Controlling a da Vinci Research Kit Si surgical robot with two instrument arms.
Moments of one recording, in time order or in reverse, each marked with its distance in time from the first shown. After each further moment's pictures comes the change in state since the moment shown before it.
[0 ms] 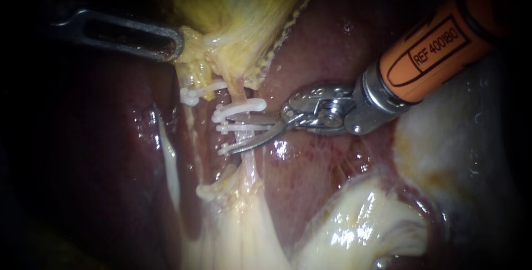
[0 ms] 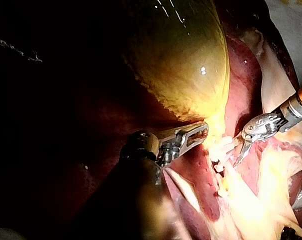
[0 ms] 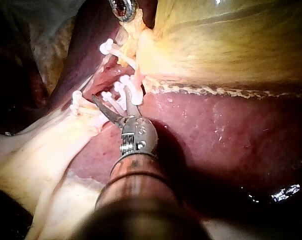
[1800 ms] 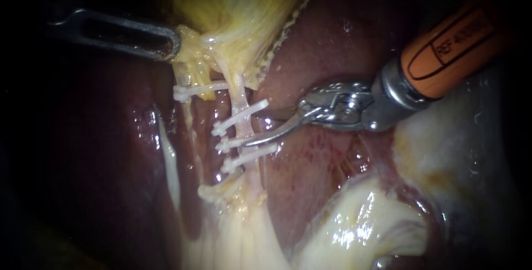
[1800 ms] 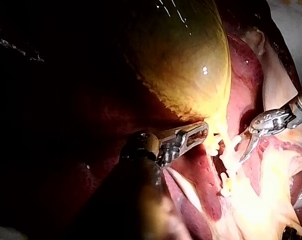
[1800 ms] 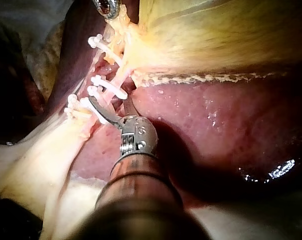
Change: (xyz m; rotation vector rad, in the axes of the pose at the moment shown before) right arm 0.000 0.000 -0.001 0.058 0.038 0.120; left arm 0.000 0.000 0.000 0.003 0.002 0.001
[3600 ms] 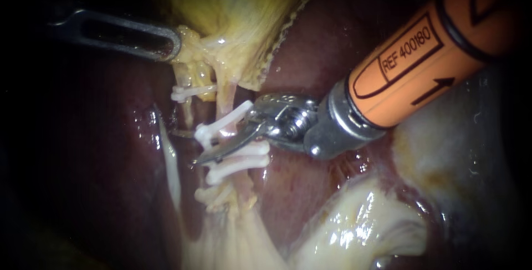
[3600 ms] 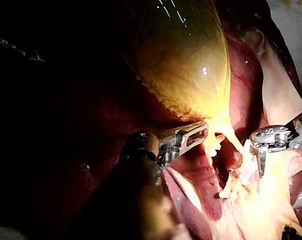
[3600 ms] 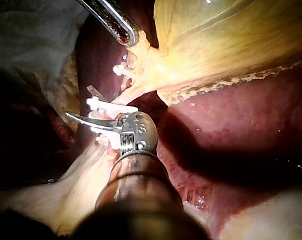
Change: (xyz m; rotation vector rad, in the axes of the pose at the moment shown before) right arm 0.005 -0.006 0.004 0.462 0.260 -0.025; left arm 0.000 0.000 0.000 -0.001 -0.001 0.000
